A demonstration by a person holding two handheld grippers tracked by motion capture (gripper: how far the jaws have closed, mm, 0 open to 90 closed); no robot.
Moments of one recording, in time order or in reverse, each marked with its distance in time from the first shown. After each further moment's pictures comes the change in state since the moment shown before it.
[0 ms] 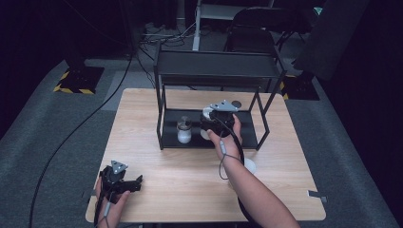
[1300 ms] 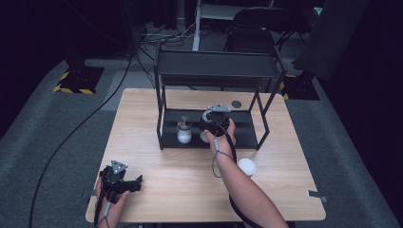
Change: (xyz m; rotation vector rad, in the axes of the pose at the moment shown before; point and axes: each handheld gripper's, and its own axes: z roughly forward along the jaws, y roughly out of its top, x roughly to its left) left arm 0.000 0.000 0.000 0.001 0.001 0.002; right arm 0.004 -0.010 0.048 0.106 -0.058 0.050
